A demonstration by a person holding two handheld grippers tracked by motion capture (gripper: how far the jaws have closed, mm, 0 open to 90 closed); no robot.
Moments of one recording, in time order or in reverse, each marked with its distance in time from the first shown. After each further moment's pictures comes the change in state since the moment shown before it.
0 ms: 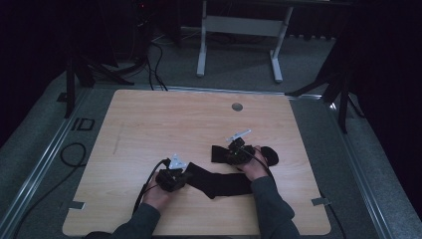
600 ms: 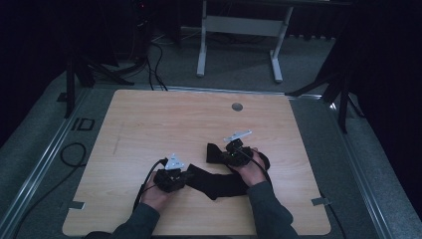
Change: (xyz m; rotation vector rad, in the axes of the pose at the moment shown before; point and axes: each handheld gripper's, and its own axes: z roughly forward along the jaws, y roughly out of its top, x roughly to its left) left arm 0.001 0.001 -0.014 -0.061 -0.025 -0.004; right arm 0.029 0.006 -0.033 -0.091 0.040 0.036
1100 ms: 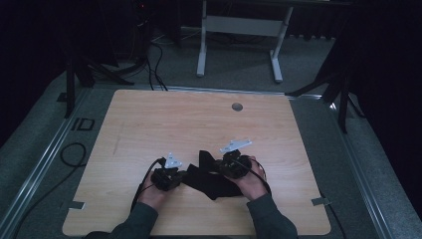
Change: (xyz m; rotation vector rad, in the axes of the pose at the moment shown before) left arm 0.006 -0.003 0.003 0.064 0.076 -0.011; right arm 0.042 -0.009 -0.031 -0.073 0.081 -0.068
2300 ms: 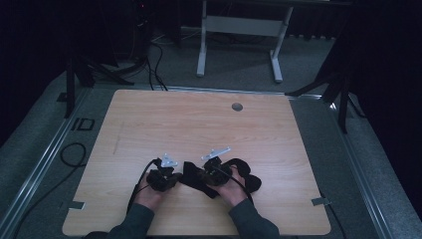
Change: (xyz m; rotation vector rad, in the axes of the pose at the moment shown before) left arm 0.007 -0.006 -0.006 0.056 0.014 -0.043; right arm 0.032 -0.004 0.052 0.080 0.066 0.066
